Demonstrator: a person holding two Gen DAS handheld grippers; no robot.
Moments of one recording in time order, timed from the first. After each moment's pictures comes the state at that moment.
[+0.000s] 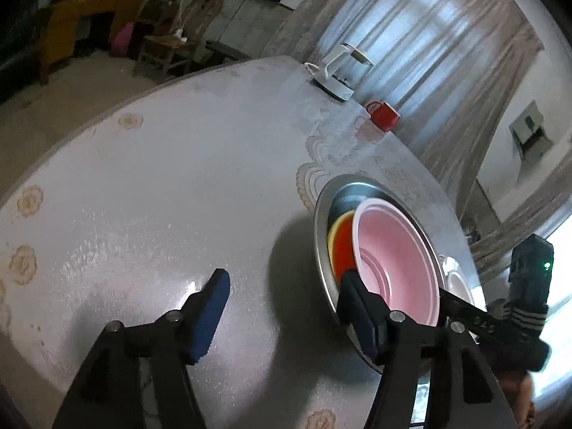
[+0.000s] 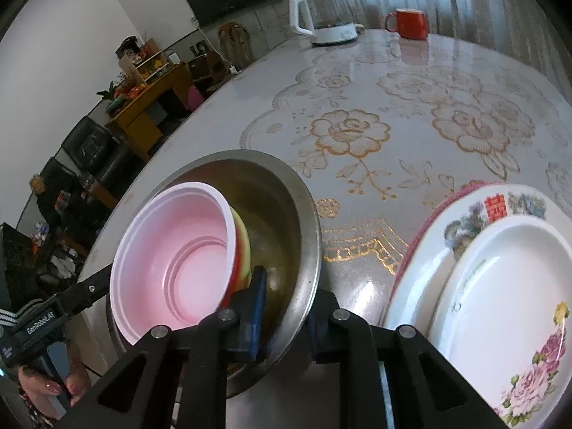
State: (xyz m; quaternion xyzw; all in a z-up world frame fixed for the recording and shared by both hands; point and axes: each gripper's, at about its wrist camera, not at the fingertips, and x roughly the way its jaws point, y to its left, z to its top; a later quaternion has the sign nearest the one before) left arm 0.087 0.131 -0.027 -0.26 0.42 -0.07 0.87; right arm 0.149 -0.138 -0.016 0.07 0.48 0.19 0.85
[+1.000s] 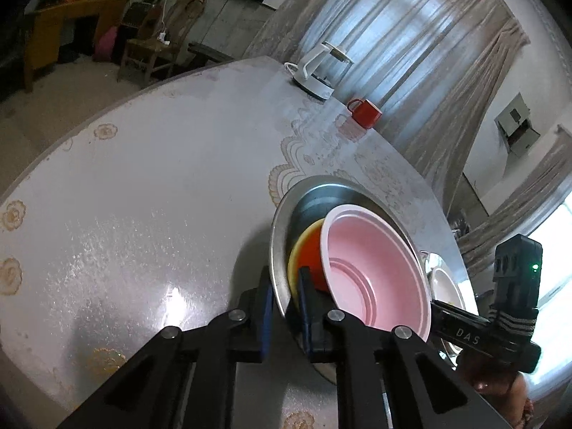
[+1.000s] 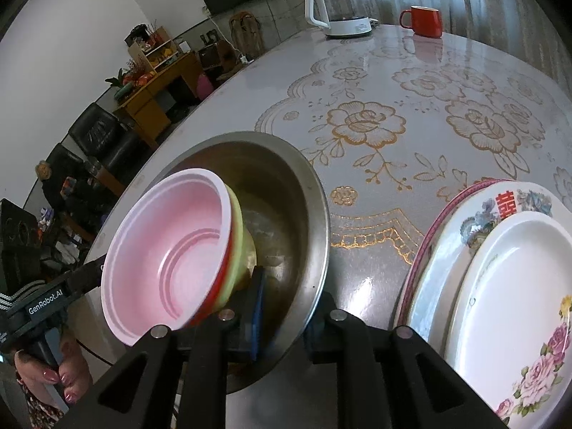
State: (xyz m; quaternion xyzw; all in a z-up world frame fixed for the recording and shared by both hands) left arm 0.089 0.119 -0.017 -0.24 0.41 -0.11 0.87; right arm 0.143 -0.132 -0.019 0.07 0.49 0.21 0.84
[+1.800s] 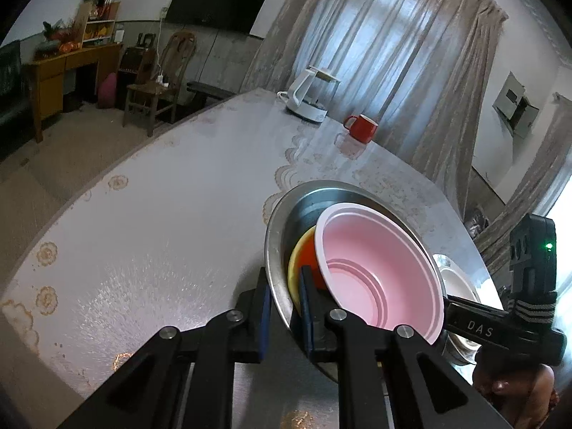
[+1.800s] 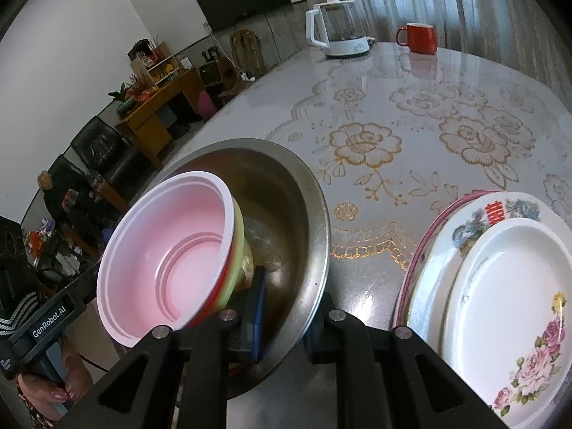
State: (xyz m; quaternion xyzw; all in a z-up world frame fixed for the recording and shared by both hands) left arm 0.071 0.104 0.013 -0.17 0.36 -0.08 0.91; right arm 0.133 -0.134 -0.001 0.08 0.46 0.21 0.86
